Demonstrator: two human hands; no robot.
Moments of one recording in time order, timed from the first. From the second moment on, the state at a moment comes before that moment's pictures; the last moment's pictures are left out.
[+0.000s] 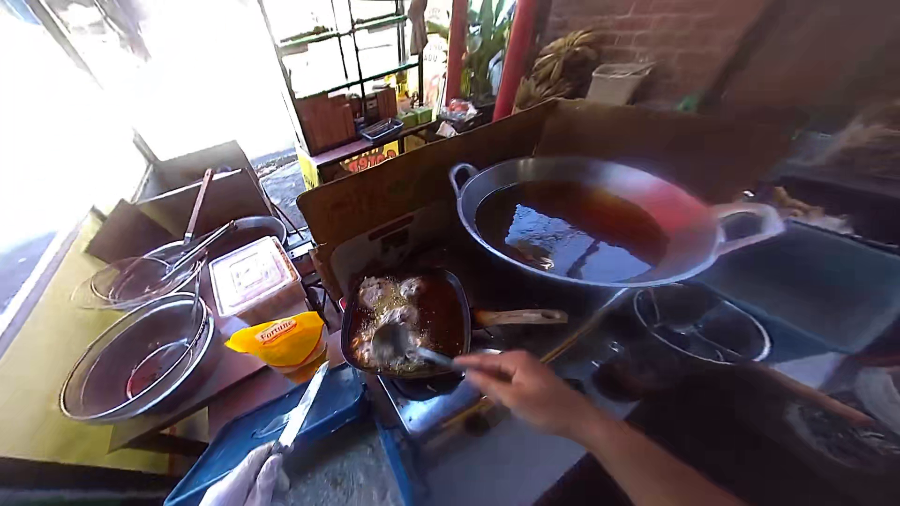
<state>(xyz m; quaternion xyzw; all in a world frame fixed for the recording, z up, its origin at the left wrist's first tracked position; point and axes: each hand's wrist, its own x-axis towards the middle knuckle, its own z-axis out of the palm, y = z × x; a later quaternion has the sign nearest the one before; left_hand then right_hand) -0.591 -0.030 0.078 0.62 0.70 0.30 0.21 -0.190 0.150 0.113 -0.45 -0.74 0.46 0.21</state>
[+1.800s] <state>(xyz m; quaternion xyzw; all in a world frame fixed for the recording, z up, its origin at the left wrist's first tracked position) -0.455 0.247 0.109 0.59 0.80 -0.06 0.11 -0.212 0.282 0.118 -0.55 -0.79 0.16 0.20</state>
